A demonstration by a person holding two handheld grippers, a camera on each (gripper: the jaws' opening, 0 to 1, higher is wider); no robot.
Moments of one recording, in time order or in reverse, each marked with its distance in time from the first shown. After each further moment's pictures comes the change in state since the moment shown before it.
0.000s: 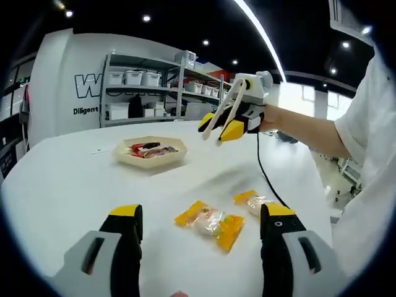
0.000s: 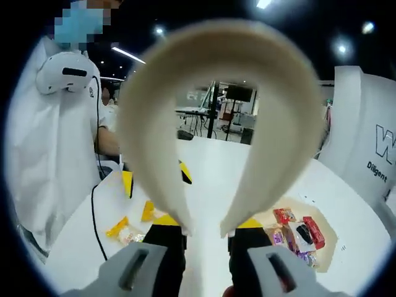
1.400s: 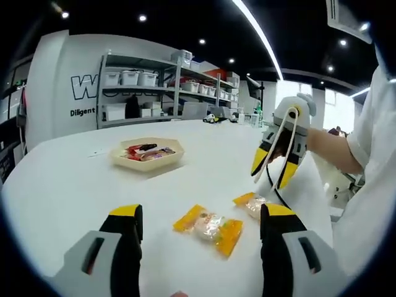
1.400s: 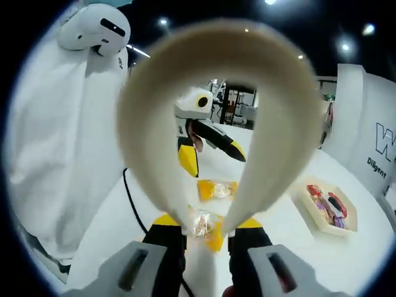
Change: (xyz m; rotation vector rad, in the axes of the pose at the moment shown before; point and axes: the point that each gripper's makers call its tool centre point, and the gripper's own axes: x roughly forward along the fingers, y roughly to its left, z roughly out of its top) left arm 0.006 -0.005 0.004 0.020 0.010 -0.020; right arm -0.003 0.100 -0.038 -0.011 0.066 -0.003
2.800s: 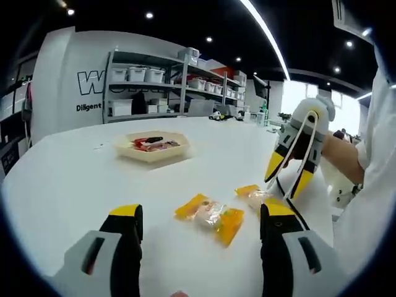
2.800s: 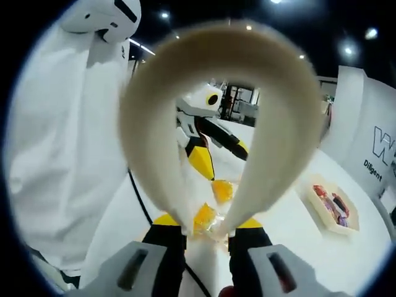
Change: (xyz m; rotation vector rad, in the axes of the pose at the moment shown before) left arm -0.009 0.002 -0.012 -0.026 0.016 0.041; right arm 0.013 0.024 0.001 -0.026 0.038 -0.036
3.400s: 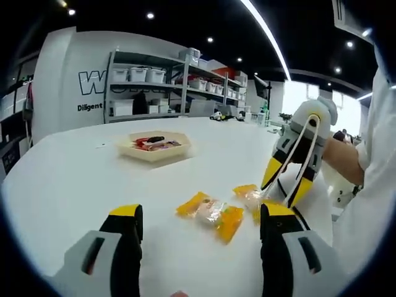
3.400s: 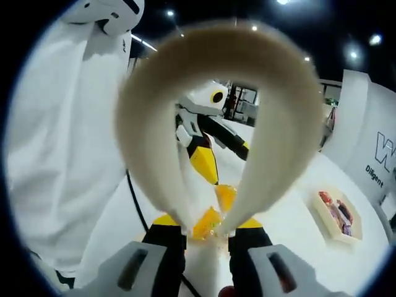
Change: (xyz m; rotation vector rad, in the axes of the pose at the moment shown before) left arm -0.004 0.002 -0.001 -0.003 -0.004 0.008; right arm 0.017 0.004 0.005 -0.035 -0.006 0.013
